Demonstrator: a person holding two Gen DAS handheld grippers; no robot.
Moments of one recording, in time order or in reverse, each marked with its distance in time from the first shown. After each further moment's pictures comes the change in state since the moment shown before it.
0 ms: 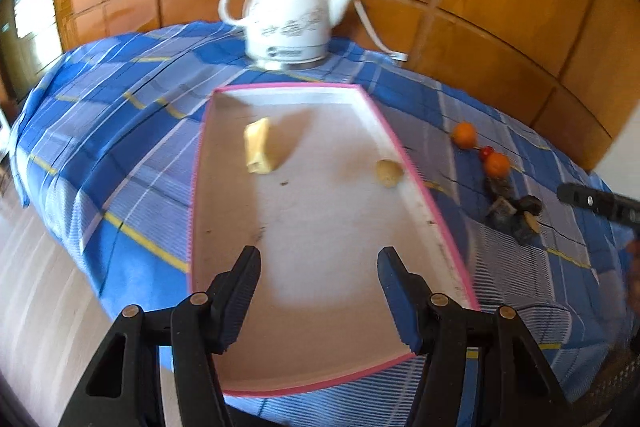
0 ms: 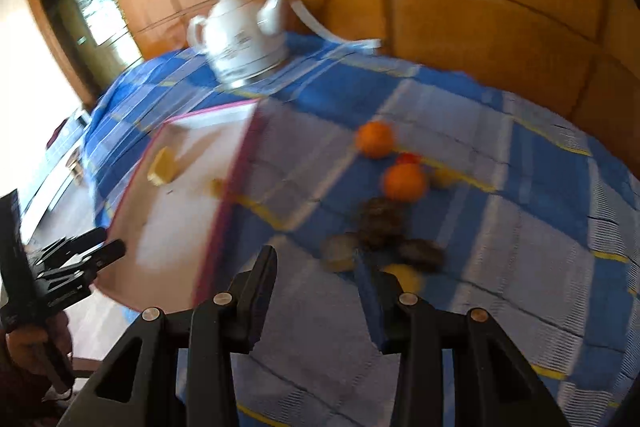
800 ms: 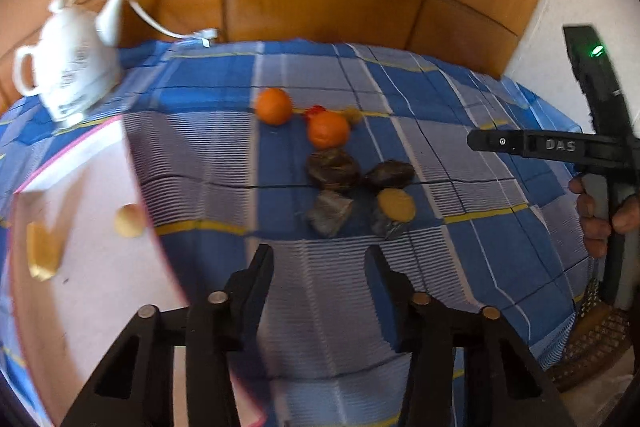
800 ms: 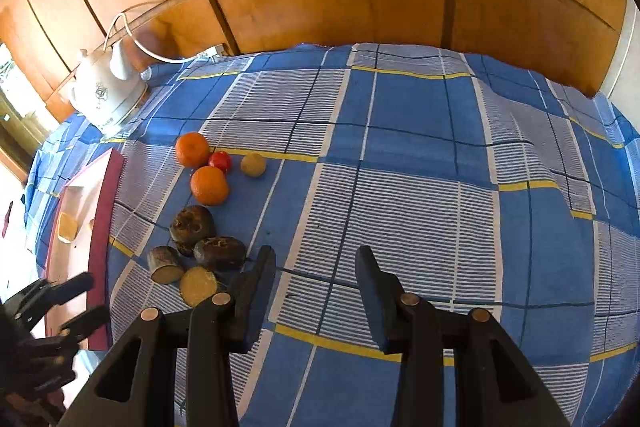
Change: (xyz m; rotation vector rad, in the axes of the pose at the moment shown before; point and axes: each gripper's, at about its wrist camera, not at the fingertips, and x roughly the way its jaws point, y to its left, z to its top) left arm 0.064 -0.167 0.029 0.360 0.142 -0.277; right arm -0.010 -0.132 -0.020 0.284 0.017 -0.165
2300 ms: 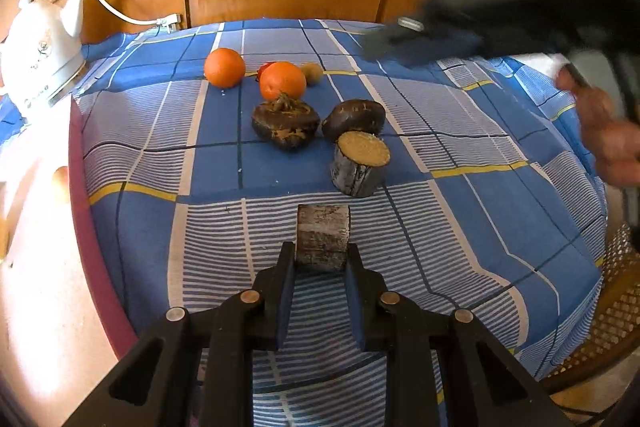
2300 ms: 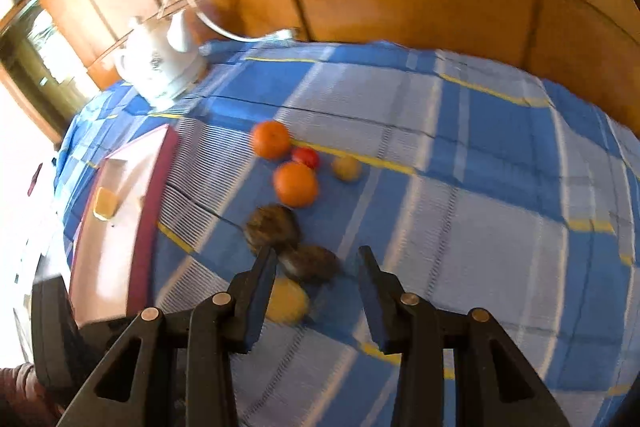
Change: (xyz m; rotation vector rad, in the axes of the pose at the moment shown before) left arm 0.034 -0.021 -0.039 0.062 -0.018 -0.040; right arm 0.018 0.070 0.017 -0.147 0.033 0.132
